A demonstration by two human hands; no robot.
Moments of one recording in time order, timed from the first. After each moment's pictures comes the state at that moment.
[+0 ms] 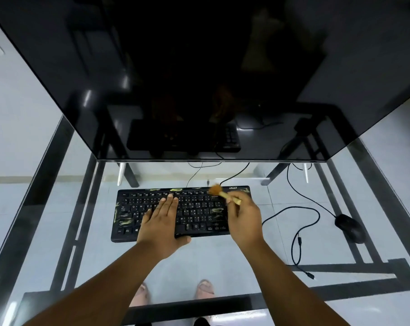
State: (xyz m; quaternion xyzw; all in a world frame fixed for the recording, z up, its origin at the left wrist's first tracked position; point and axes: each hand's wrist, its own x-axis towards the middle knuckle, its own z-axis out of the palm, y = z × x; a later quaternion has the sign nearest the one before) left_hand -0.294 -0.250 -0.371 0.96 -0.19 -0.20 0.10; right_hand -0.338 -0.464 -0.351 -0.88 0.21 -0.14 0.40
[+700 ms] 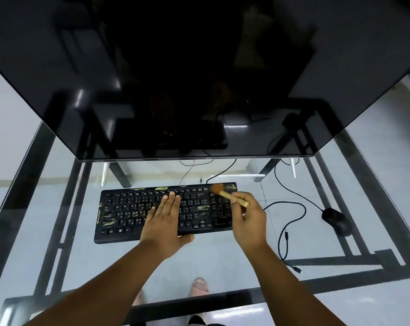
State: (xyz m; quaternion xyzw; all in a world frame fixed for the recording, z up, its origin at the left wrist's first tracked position) left_hand -0.305 -0.292 -0.373 0.95 -0.21 -0.19 0.11; right_hand -0.366 -0.497 -0.349 -0.84 0.24 -0.16 0.45
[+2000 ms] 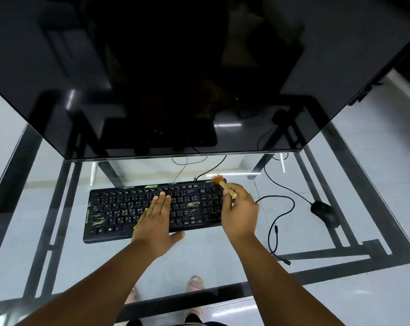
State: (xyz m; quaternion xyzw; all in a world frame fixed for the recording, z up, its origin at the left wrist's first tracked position) left_hand -0.310 -0.294 -0.380 0.95 -0.21 -0.20 0.12; right_hand -0.359 -0.499 -0.348 -0.89 0.26 -0.21 0.30
